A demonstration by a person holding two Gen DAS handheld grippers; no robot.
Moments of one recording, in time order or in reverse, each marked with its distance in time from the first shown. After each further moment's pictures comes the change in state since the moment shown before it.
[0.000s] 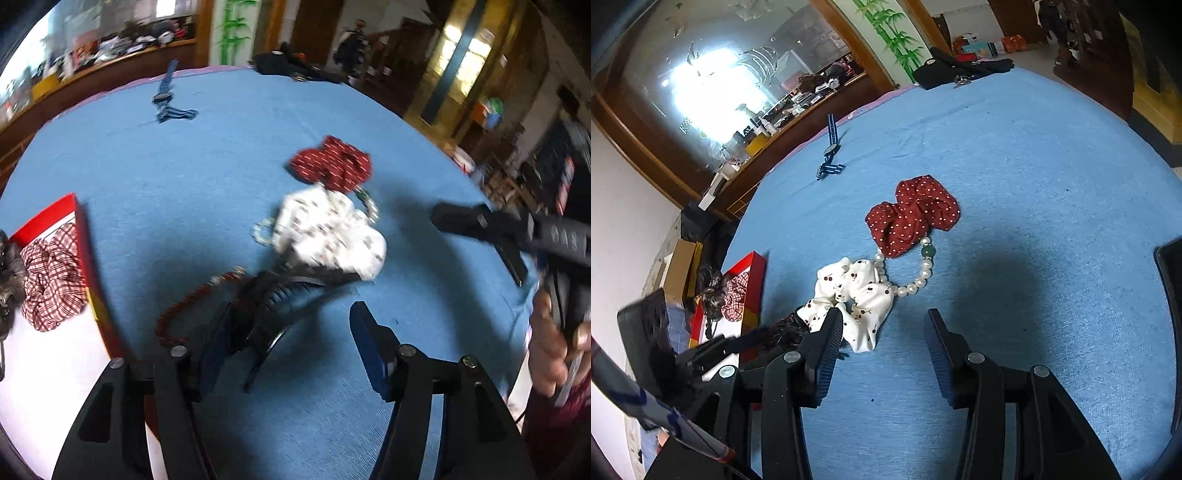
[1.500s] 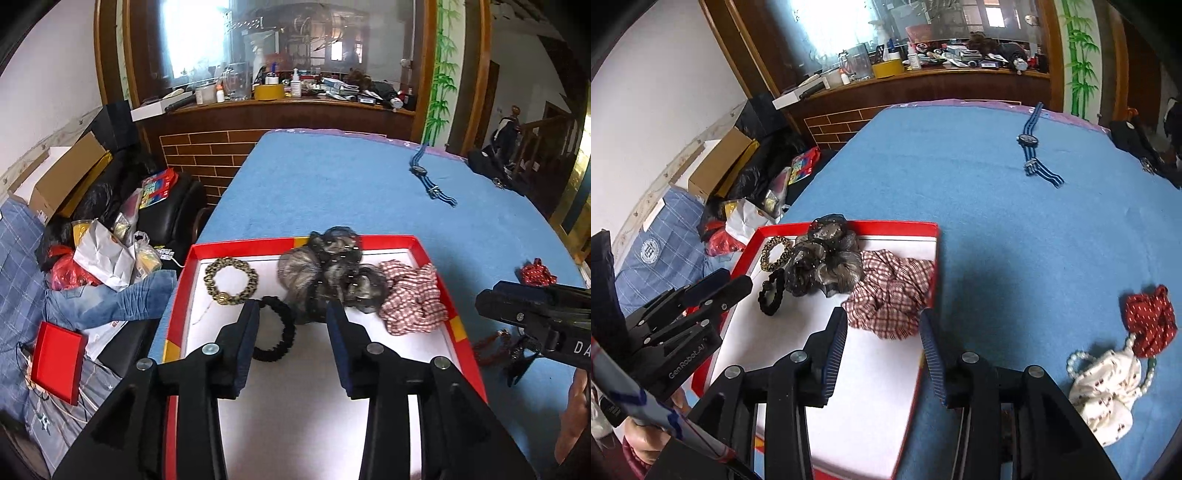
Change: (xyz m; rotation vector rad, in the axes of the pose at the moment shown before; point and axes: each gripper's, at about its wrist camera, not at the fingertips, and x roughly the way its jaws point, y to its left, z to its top) left arm -0.144 0.198 -0.054 -0.385 -0.246 0.536; right arm 0.120 0.252 -0.015 -0.462 0.137 0.057
